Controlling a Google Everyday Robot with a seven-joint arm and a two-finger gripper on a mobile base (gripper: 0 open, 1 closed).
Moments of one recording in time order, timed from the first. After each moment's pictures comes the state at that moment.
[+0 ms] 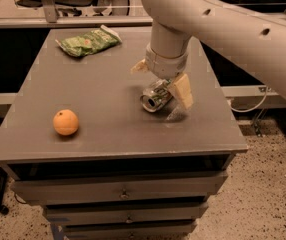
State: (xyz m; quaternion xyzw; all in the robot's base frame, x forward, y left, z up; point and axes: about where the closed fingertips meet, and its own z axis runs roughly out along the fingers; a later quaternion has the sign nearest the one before) arm 0.584 -0.052 0.836 -0.93 0.36 -0.06 0.06
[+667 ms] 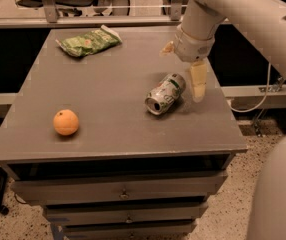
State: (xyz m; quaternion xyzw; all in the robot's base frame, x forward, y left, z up) arm 0.627 -0.105 0.847 -0.84 0.53 0.00 0.10
